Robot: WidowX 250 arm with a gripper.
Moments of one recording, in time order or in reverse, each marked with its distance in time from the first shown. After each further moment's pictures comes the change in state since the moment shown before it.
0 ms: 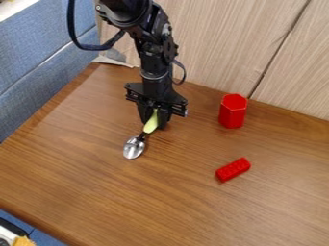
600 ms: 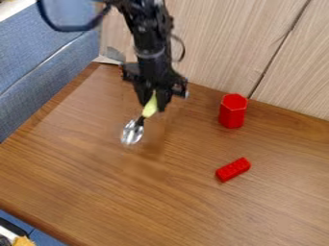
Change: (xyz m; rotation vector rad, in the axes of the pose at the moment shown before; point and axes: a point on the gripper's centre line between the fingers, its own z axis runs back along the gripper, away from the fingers) arm -0.001 -0.005 0.061 -0.046 -0.119 -0.013
